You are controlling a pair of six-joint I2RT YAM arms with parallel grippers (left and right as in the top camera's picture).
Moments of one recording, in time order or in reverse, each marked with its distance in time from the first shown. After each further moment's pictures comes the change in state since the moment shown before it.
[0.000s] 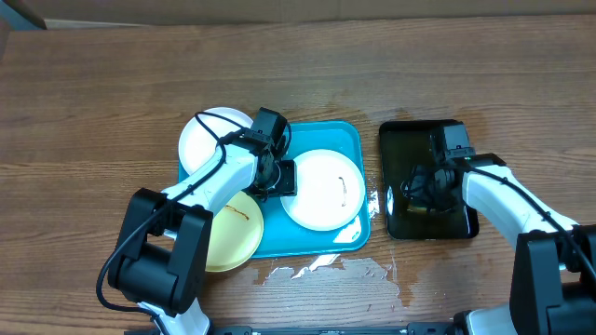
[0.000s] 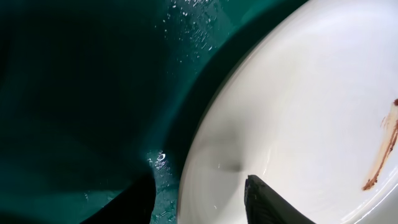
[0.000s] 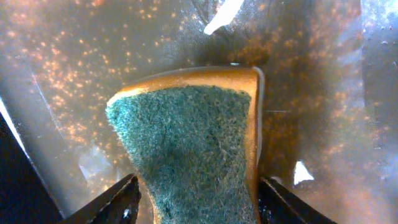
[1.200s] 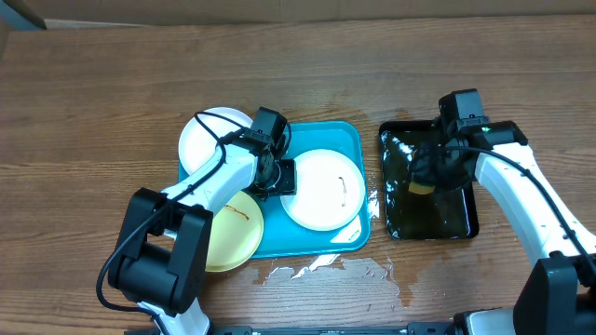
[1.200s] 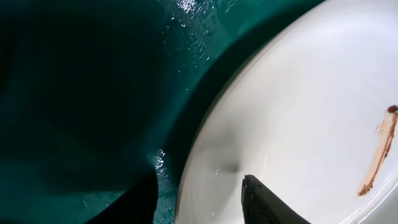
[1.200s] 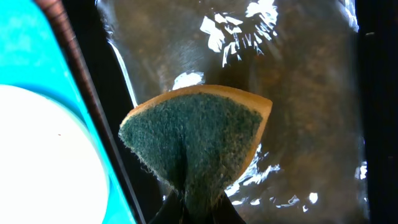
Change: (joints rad) left arm 0.000 0.000 0.000 0.016 -0.001 -0.008; right arm 0.000 -0.053 0.278 -0.324 -0.058 -0.067
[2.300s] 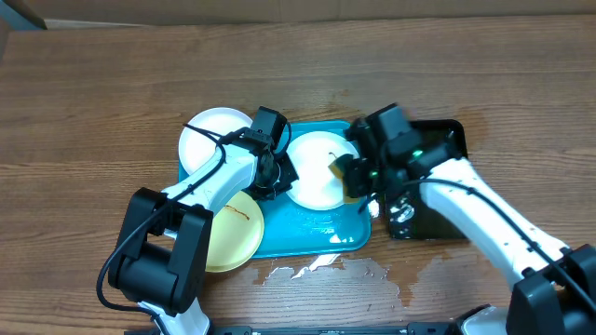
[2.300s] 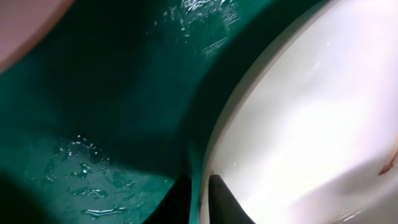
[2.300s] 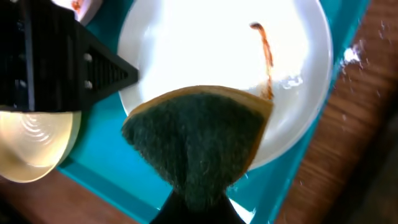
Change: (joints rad) left arm 0.000 0.000 -0.001 0.004 -0.014 -0.393; right arm 0.376 0.000 -0.015 0.214 -0.171 -0.169
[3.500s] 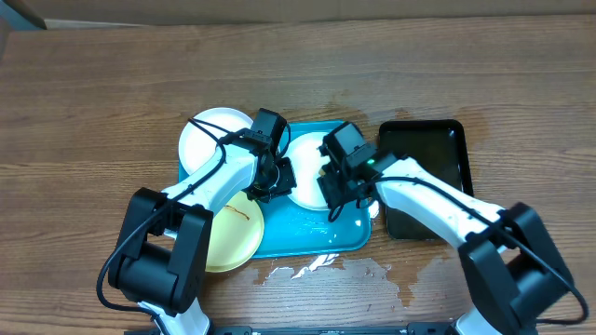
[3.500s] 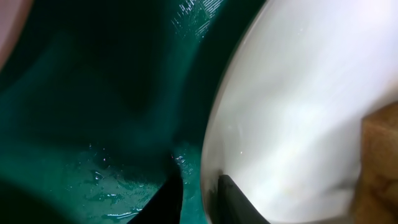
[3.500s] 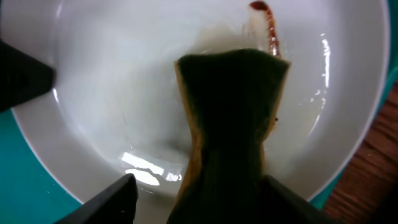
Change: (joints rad) left arm 0.000 0.000 0.000 -0.029 -0.013 0.192; right arm 0.126 0.209 -0.002 0.093 0.220 -0.023
